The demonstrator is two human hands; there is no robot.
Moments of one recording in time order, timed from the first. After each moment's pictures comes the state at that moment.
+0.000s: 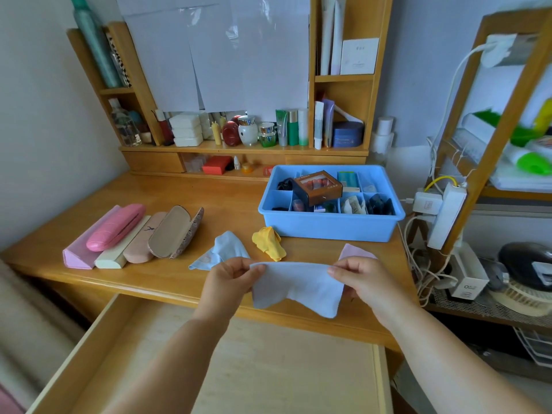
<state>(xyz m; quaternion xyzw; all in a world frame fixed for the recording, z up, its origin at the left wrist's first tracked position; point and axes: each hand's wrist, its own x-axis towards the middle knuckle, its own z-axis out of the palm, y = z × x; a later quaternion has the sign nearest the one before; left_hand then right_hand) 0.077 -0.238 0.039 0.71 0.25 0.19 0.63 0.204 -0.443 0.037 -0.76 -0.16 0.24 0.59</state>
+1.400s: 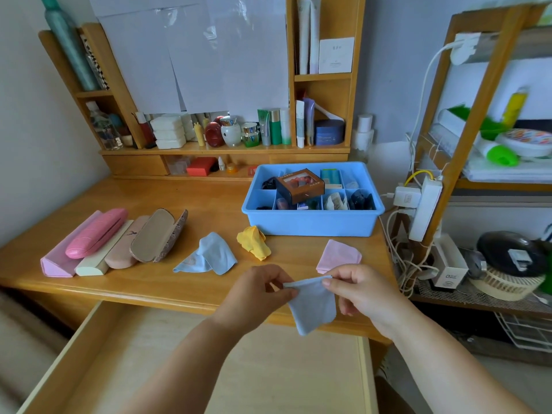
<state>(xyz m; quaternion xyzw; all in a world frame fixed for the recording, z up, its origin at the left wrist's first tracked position) 0.089 -0.291 0.056 0.89 0.10 0.08 0.44 0.181 -0.474 0.051 -0.76 -0.18 0.26 0.57</state>
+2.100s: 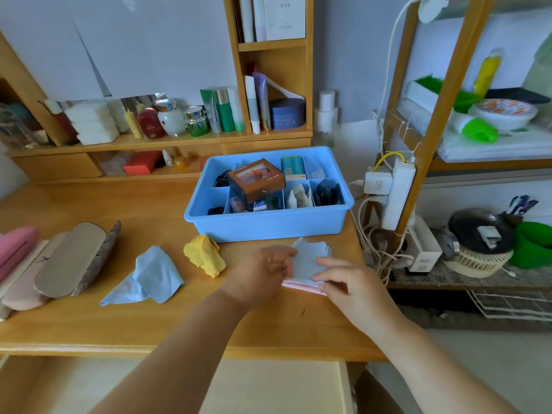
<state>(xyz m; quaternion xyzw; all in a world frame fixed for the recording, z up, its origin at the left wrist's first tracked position) 0.215 -0.296 0.006 0.94 -0.03 0.06 0.35 0.248 -0.498 -0.015 -0.87 -0.30 0.00 0.40</state>
